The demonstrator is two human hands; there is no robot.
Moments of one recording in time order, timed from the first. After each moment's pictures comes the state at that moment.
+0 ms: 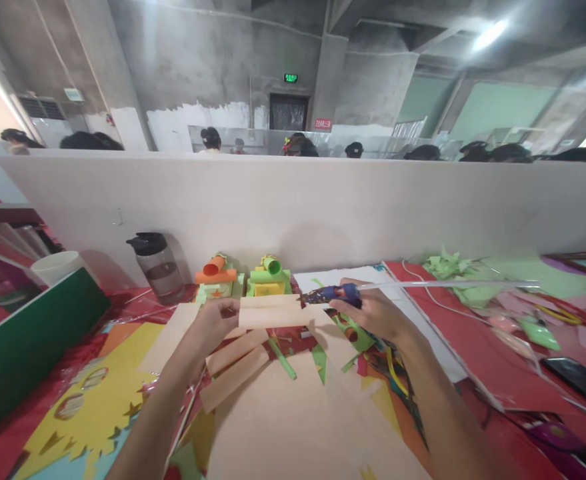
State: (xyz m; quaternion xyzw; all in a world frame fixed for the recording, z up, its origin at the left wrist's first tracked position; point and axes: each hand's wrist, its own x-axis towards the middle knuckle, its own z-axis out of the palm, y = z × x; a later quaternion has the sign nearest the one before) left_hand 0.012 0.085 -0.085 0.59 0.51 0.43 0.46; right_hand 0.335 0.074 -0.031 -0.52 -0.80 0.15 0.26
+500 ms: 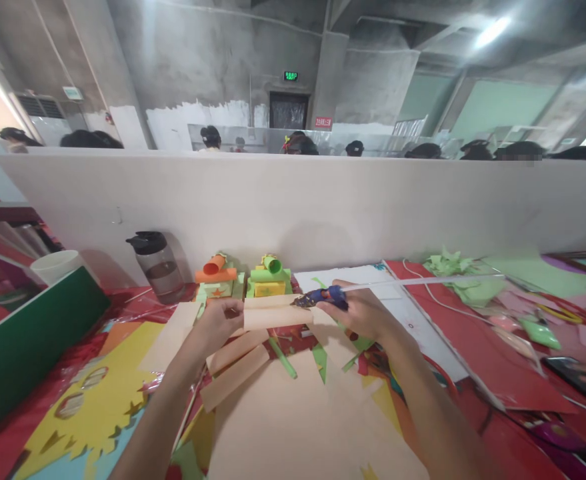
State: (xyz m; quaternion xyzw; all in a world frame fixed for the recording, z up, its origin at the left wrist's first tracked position) left_hand 0.019 0.079 -0.078 0.60 0.51 0.40 0.47; right_hand 0.319 0.081 -0.044 -0.52 -0.82 0.06 0.22
